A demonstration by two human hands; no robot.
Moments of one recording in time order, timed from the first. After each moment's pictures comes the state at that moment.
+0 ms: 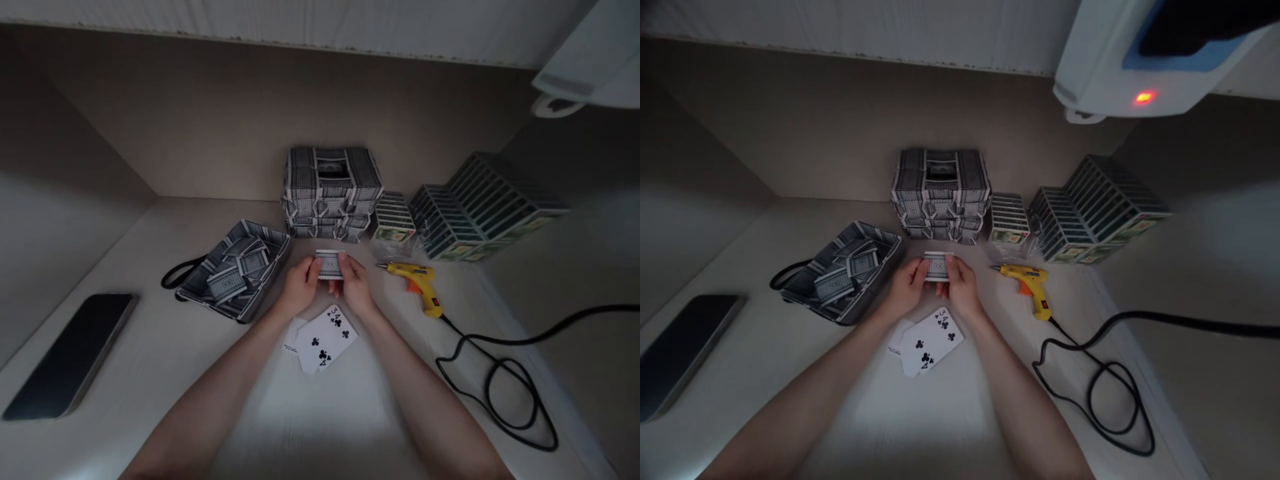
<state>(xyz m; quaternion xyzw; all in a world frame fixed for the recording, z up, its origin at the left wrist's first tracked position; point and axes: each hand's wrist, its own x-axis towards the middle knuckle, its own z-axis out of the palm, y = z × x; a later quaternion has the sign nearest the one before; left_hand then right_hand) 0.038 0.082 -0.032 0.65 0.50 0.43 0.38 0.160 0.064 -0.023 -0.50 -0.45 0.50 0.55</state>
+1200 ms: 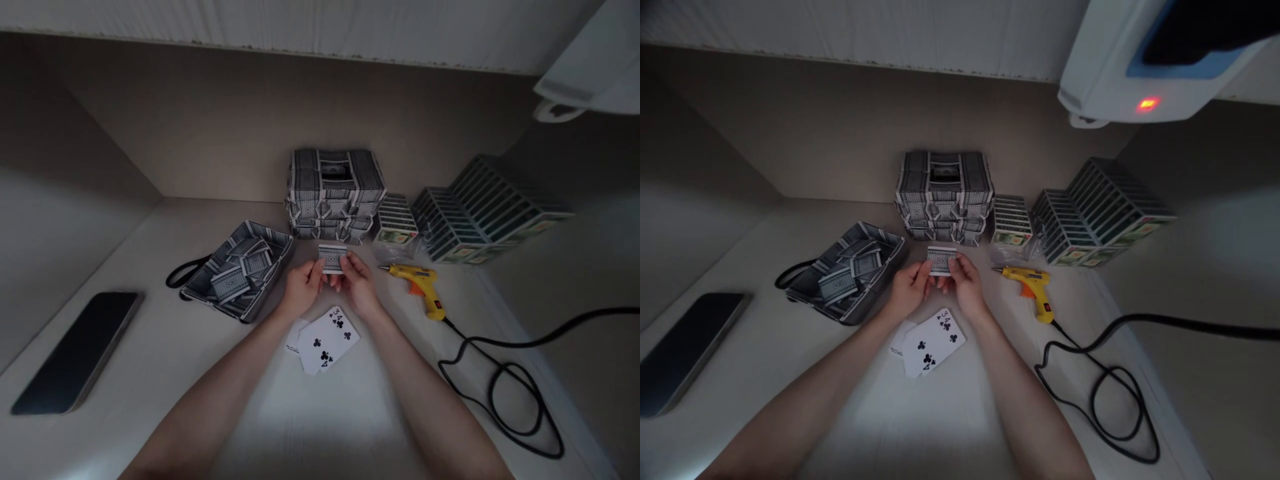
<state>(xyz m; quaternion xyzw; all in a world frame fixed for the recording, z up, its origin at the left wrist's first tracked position) 0.041 0.076 -0.027 0.61 0.48 0.45 0.43 0.164 0.068 -0.029 -0.40 -0.41 0.56 0.59</state>
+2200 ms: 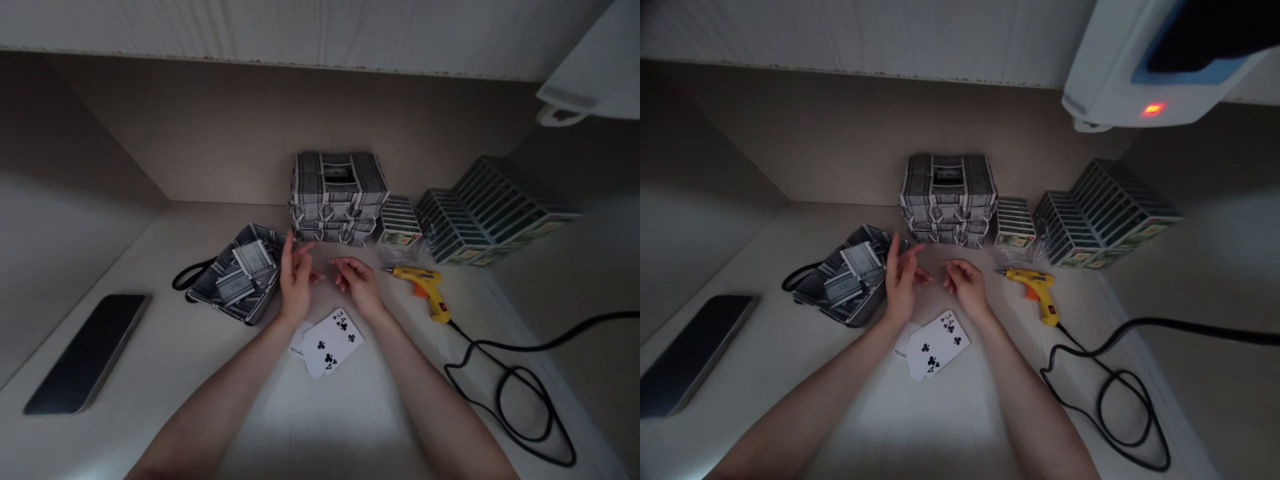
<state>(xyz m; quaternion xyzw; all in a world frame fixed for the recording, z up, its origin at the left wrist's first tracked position) 0.038 0.074 -0.021 0.49 0.44 0.61 0.44 0.164 0.069 -0.024 -0.49 -0.44 0.51 0.56</state>
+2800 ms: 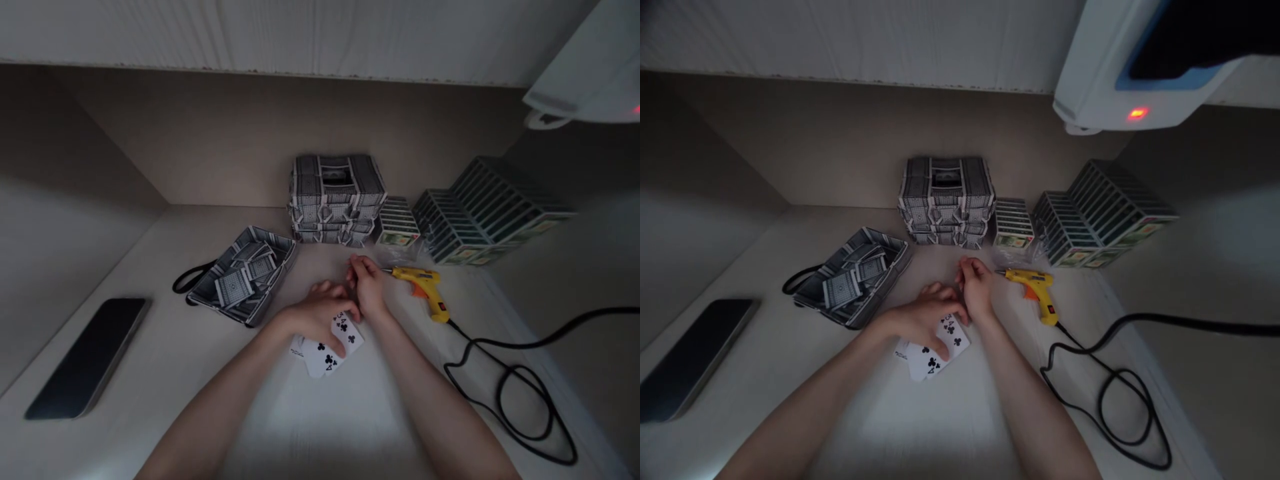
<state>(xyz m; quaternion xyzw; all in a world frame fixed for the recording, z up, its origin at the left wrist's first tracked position) 0.033 0.064 0.005 0.90 0.27 0.02 0.34 0.168 0.071 -0.027 -0.52 -0.34 0.45 0.63</state>
